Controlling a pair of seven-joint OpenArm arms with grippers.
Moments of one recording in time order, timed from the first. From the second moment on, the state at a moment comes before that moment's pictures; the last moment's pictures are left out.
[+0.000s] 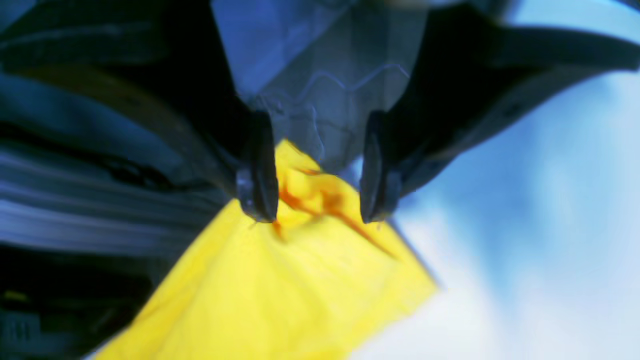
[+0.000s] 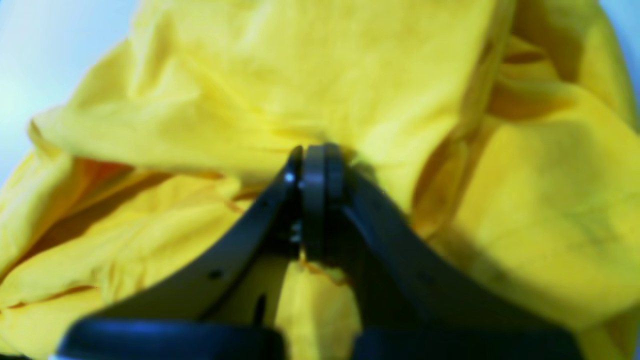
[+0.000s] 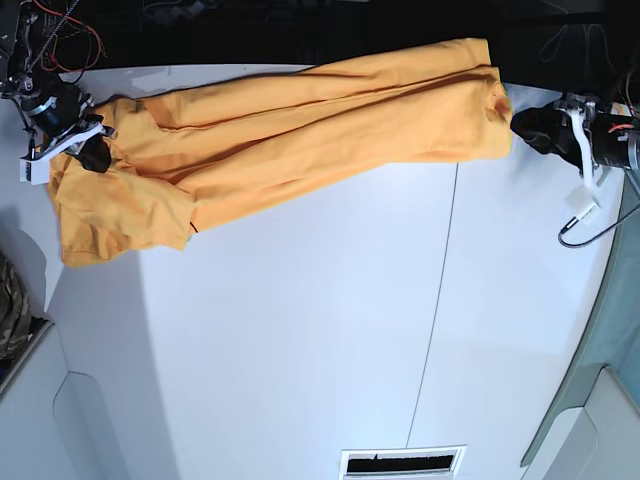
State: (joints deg) left arm 14.5 -42.3 -10.0 82.3 -69.4 -39.0 71.6; right arm -12.6 15.9 23.2 71.2 32.2 30.2 -31.2
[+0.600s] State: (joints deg) left arm 14.7 -25.1 -7.3 81.2 -68.0 -39.4 68.4; right arm -10.3 15.9 24.4 76.3 30.0 30.4 -33.8
